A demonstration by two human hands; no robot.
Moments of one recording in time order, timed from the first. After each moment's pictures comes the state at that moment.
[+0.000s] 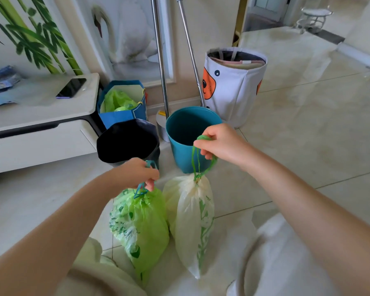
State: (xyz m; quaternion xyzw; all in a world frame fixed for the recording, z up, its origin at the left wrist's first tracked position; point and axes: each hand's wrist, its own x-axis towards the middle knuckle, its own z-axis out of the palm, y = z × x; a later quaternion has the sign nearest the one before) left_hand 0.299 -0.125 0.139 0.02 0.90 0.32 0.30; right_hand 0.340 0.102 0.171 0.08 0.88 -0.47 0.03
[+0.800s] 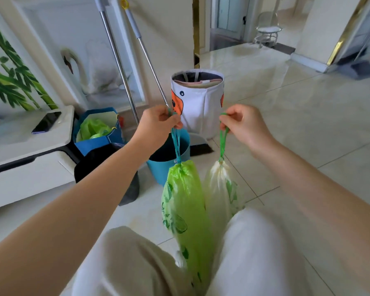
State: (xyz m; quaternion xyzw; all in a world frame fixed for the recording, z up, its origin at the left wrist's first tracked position) left_hand 0.315 0.032 0.251 0.19 0.81 0.55 0.05; right_hand 0.391 0.227 0.228 0.16 0.80 -0.53 -0.23
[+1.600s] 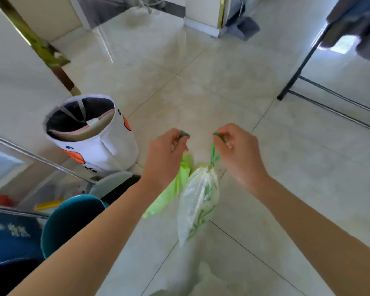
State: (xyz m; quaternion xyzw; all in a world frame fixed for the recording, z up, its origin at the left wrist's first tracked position) left_hand 0.261 0.403 0.317 0.38 0.79 0.45 0.20; right_hand 0.395 0.501 0.313 0.41 0.79 -0.37 -0.28
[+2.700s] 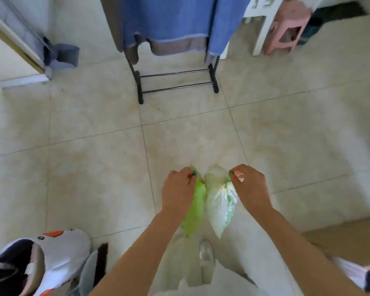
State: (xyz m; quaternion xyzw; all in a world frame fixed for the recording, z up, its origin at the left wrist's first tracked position) left_hand 0.533 0.568 0.568 0.66 0.65 0.12 0.36; right_hand 0.720 0.520 0.574 0.81 0.47 -0.28 -0.22
